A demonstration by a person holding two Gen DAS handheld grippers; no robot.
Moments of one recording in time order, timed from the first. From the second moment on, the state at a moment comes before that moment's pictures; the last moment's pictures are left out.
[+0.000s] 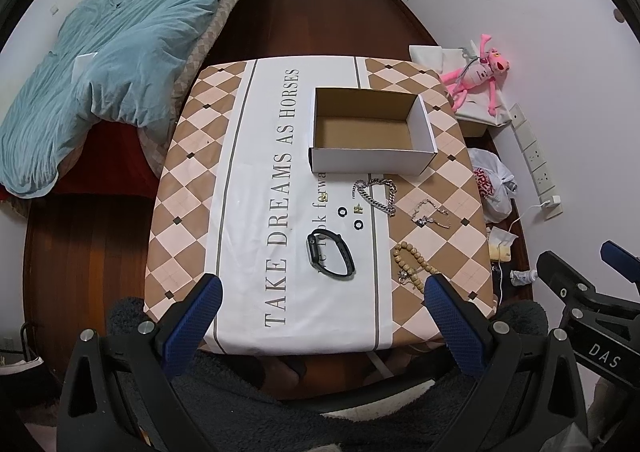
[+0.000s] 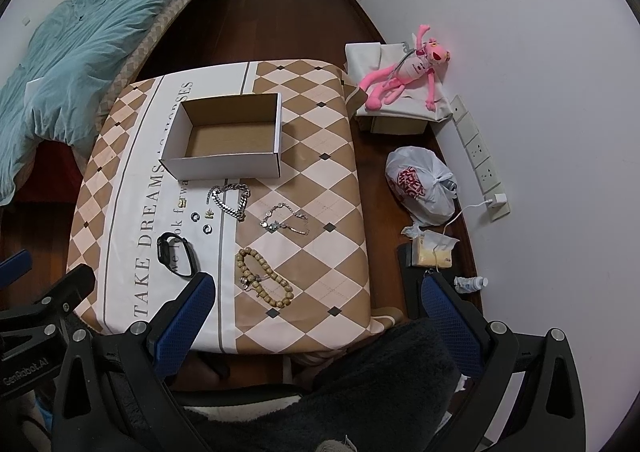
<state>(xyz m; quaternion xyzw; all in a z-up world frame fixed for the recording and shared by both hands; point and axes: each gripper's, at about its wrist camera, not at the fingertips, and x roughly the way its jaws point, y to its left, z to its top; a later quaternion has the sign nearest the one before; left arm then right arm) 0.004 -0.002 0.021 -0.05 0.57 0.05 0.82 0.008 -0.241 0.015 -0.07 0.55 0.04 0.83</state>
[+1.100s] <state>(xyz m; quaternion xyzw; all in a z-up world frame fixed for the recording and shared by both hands) 0.042 0.017 -0.069 -0.01 0.57 0.09 0.82 0.047 -0.237 -0.084 -0.08 0.61 0.02 0.79</state>
